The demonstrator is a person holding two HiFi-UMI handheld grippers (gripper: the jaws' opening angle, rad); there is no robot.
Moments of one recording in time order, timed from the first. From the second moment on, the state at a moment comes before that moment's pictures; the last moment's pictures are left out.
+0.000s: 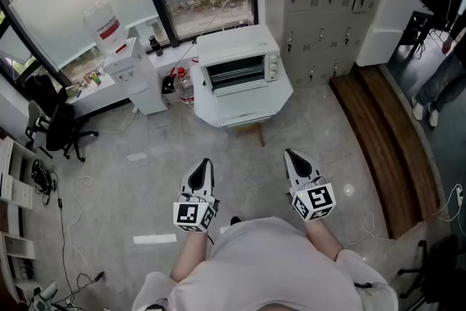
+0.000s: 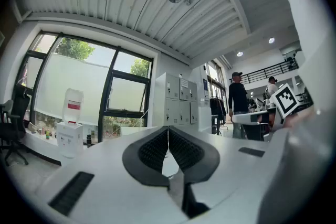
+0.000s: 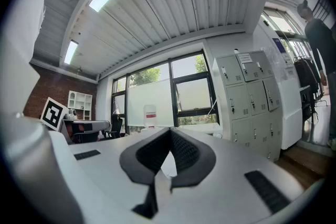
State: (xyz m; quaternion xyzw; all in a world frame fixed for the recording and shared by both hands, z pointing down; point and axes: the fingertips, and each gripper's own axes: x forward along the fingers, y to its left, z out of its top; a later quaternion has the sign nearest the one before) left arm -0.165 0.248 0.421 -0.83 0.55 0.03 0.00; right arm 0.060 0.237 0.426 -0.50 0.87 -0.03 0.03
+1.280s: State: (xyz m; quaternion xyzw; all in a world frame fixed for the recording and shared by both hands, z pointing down) left arm -0.167 0.242 0.420 -0.83 0.56 0.04 -0.01; right arm 0.061 0.224 0.426 -0.50 0.86 -0.03 0.02
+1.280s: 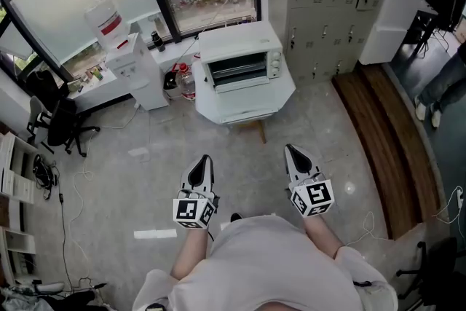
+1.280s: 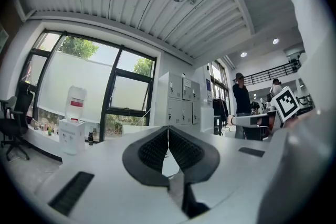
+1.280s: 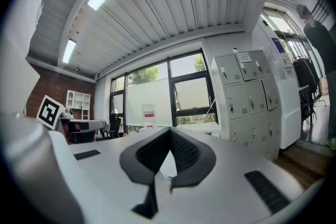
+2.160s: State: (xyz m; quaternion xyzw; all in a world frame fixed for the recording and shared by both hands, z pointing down) left arm -0.128 0.243 0.420 -0.82 0.57 0.04 -0.01; right arm 0.094 0.221 0.435 -0.48 0.87 -0.03 0.02
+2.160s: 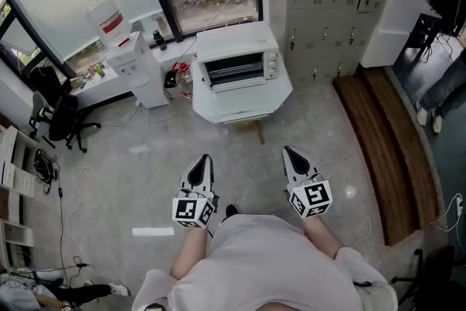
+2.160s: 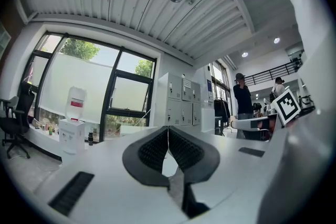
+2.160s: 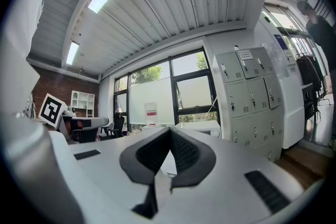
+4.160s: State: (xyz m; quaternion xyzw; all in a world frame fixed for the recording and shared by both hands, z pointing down) left arm -0.262 -0.116 0.447 -0.86 0.51 0.04 -0.05; right arm -0.039 -0.106 0.458 -0.54 0.84 -0.06 -0.01
